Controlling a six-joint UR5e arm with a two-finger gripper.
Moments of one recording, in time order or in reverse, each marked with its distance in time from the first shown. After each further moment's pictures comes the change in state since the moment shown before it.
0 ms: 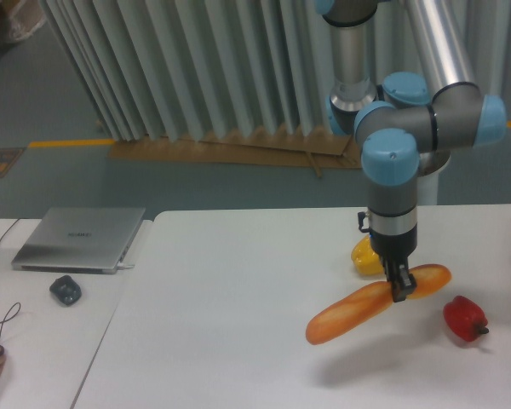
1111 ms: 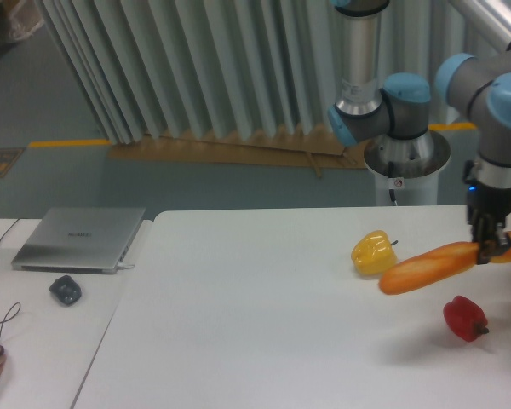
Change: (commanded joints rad) arm 0.226 0.143 -0.020 -0.169 -0.107 0.272
